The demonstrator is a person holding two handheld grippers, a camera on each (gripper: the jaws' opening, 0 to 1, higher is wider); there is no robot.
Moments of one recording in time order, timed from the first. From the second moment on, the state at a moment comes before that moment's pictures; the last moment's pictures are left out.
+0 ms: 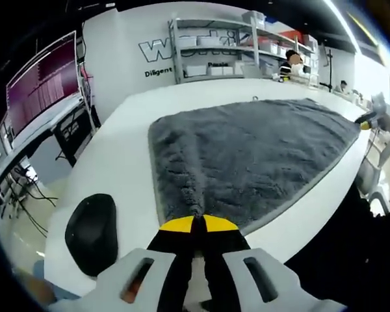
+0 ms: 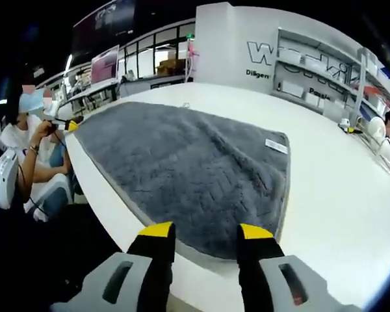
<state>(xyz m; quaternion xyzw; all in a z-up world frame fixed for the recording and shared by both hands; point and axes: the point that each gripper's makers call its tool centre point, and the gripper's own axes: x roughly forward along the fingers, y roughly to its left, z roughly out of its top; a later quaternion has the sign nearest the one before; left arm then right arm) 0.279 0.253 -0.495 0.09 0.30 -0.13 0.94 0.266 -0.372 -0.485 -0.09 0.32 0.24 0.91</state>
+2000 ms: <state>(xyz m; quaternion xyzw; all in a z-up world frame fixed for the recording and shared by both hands) 0.407 0.194 -0.419 0.00 0.19 -0.24 0.95 0.385 -0.366 -0.419 -0.10 0.26 0.26 0.92</state>
